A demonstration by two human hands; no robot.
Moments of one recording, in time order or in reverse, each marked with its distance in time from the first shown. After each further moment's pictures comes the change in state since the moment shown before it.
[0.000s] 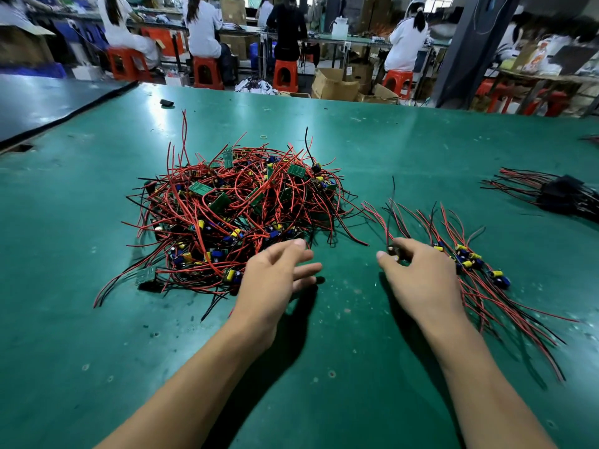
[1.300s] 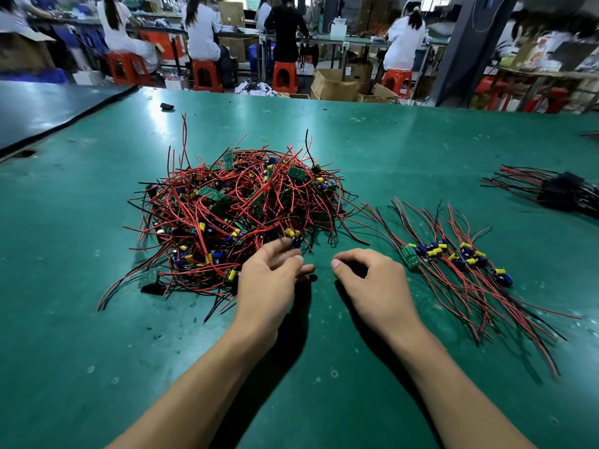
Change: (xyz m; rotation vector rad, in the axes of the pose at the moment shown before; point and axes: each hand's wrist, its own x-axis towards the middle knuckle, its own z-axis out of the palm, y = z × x) left_hand 0.005 -0.006 -0.006 0.139 0.106 0.069; right_hand -0.021 -0.015 0.039 0.333 -0.141 -0.194
